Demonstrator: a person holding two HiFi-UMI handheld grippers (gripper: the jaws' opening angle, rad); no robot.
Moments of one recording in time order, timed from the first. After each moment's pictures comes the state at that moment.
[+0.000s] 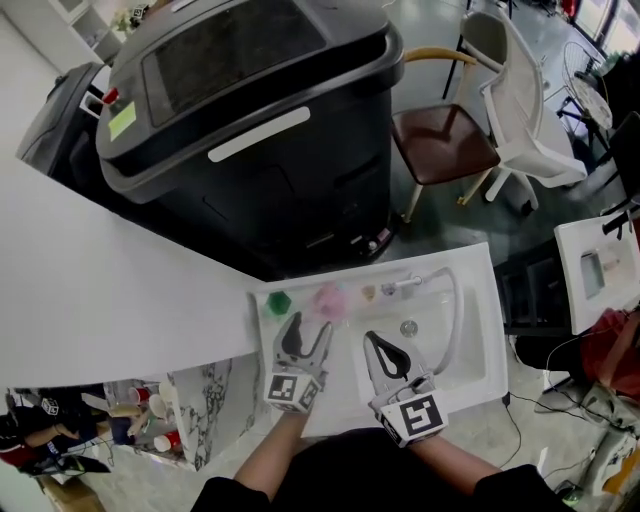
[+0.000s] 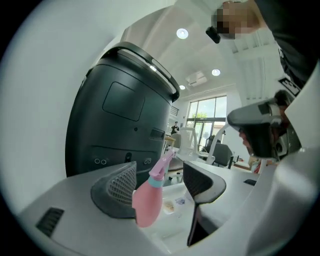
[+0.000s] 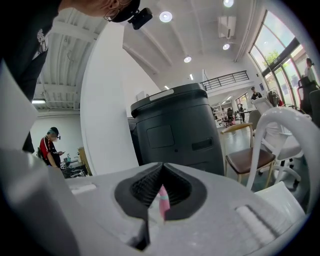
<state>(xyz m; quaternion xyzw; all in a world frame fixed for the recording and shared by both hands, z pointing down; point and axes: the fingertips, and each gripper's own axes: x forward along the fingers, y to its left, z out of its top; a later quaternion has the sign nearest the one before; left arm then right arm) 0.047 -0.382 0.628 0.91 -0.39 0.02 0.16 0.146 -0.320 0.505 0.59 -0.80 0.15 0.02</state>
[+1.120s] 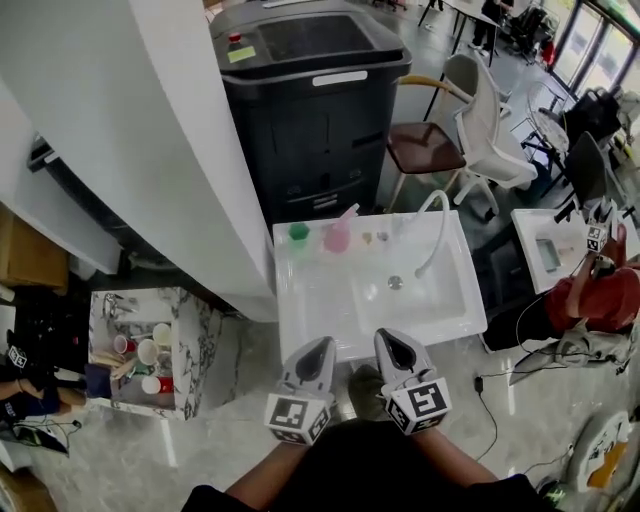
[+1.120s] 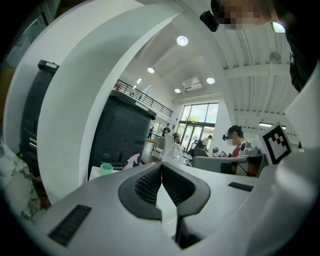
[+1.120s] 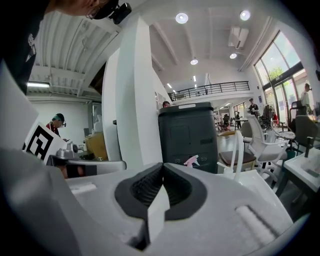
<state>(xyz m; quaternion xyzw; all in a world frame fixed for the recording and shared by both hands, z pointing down) -0.088 -0.085 0.478 0.92 -0.35 0.02 0.18 0.004 -0.070 0.454 0.62 -0.78 0.12 0.07</state>
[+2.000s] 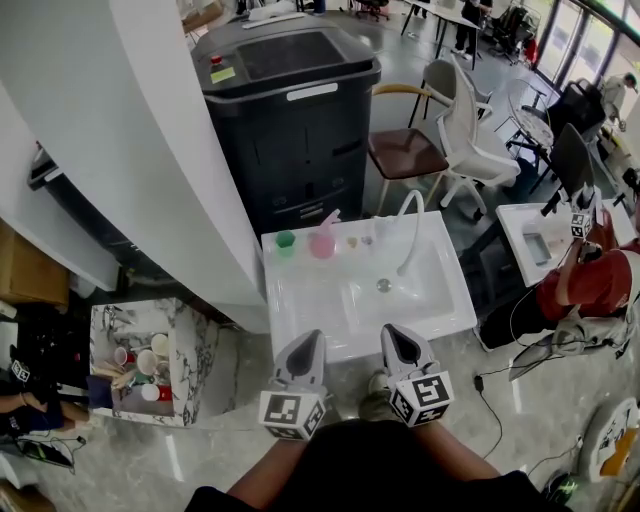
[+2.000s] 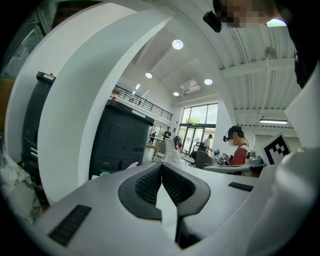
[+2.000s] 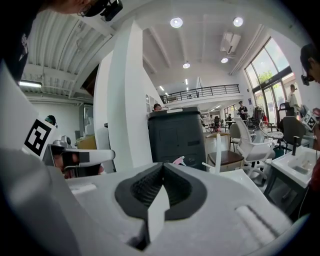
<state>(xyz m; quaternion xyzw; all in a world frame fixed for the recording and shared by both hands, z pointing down) -0.076 -0.076 0.445 0.92 -0.36 0.01 0.15 0.051 -0.038 0.445 0.66 -0.74 0.12 0.06</state>
